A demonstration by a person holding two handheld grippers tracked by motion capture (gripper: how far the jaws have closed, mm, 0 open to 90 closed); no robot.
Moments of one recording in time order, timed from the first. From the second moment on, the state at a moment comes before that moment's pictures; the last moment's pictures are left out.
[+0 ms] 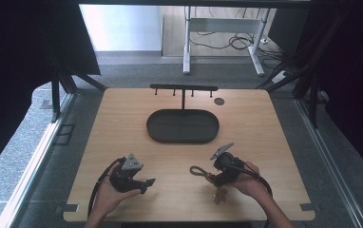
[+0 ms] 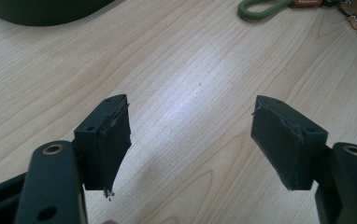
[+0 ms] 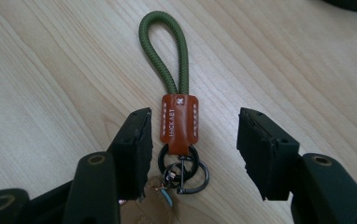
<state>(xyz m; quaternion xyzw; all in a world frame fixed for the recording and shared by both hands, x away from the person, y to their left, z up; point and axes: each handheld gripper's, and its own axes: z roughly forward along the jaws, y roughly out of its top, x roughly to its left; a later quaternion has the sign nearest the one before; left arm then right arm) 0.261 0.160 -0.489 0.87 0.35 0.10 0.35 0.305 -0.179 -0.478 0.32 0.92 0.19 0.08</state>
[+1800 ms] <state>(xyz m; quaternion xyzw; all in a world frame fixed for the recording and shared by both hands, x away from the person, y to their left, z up) 0.262 0.155 -0.490 0.87 0.34 0.10 0.34 0.309 -0.176 -0.472 0.31 0.93 0.18 0.06</state>
